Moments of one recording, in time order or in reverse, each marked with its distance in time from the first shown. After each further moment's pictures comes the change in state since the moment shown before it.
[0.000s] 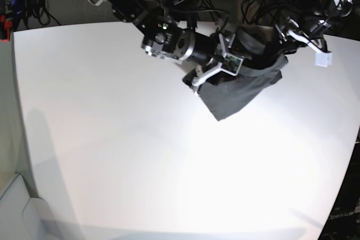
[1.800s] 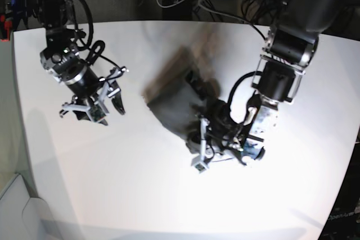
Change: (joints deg) left arm -54.8 -3.5 68.1 -46.9 44.3 -0.4 -18.8; right arm -8.4 10.2 42.5 6.2 0.3 0.3 0.5
